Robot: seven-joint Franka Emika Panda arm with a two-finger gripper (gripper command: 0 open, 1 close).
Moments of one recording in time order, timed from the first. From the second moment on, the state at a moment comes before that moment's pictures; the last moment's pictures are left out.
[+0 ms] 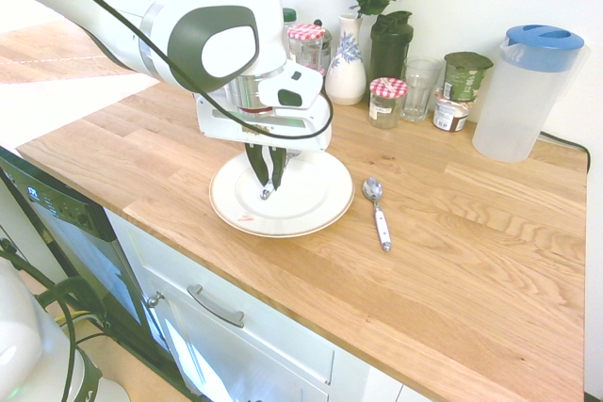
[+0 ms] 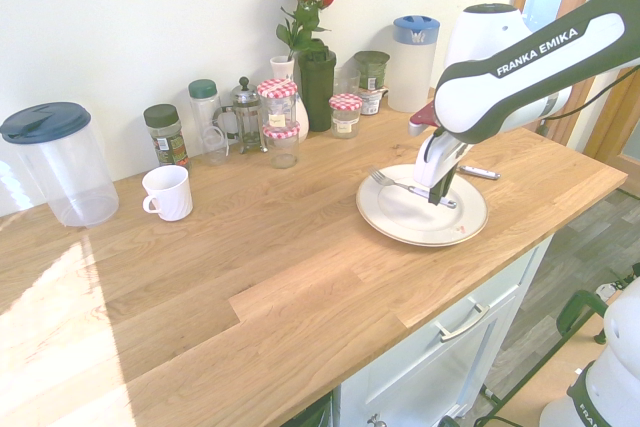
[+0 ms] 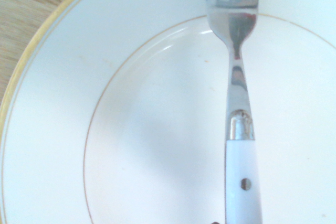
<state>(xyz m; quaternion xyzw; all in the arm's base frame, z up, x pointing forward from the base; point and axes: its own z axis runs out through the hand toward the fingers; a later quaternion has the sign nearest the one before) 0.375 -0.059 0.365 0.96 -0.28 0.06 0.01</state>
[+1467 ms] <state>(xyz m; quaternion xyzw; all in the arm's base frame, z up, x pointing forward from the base) 0.369 -0.073 0.363 0.96 -0.29 0.04 0.01</state>
